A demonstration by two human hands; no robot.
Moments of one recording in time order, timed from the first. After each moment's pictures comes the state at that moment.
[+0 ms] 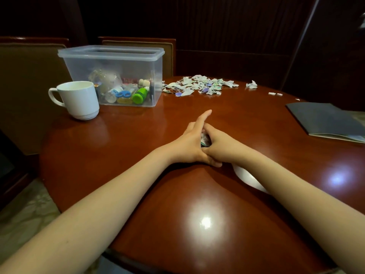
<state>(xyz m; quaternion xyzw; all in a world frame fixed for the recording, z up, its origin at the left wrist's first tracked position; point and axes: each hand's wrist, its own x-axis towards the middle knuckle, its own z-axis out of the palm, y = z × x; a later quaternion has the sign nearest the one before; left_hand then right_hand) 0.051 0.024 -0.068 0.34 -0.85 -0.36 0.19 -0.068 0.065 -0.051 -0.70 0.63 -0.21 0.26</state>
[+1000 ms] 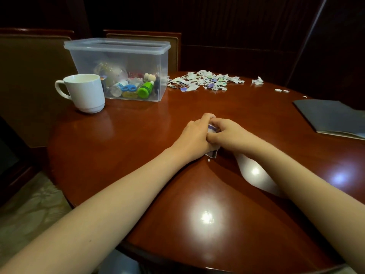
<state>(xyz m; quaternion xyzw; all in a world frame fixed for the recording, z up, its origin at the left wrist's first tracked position) 0.046 0.019 -0.082 0.38 -0.86 -0.22 0.27 -0.057 0.069 -0.038 -0.68 0.66 -0.22 0.23</state>
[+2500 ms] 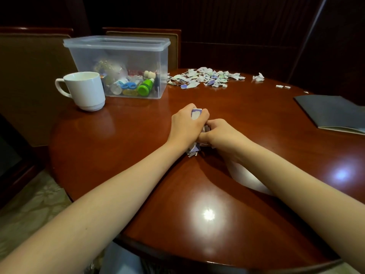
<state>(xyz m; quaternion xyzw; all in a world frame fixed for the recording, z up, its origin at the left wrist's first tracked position) 0.048 0.019 -0.070 0.46 -0.72 -0.24 0.46 -0.037 0.071 -0.050 -0.56 0.63 -0.35 0.41</state>
